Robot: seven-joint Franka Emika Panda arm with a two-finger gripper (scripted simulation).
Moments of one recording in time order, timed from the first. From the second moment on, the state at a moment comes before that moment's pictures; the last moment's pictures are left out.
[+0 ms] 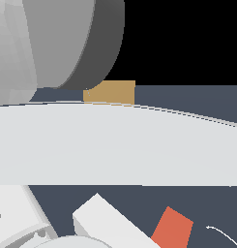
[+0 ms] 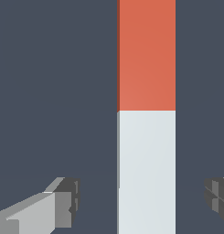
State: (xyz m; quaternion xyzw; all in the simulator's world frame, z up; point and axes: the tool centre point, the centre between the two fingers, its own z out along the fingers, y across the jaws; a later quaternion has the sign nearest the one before) arm -0.018 -0.295 0.034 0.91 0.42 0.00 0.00
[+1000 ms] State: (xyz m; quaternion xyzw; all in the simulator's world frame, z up) arm -0.018 -0.295 0.016 0.91 0.42 0.00 0.00
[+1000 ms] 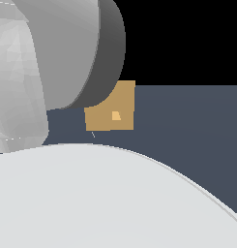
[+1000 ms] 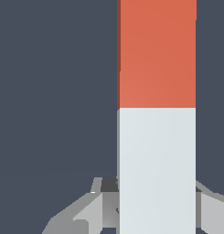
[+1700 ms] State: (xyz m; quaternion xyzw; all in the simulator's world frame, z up) arm 0.028 -0.154 0.036 0.83 0.56 0.00 0.00
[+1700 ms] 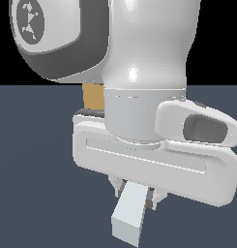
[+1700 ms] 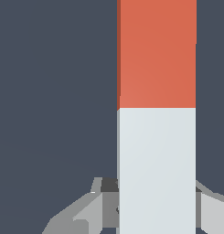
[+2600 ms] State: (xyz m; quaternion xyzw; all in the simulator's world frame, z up) arm 0.007 0.055 0.065 0.67 0.74 0.00 0.00
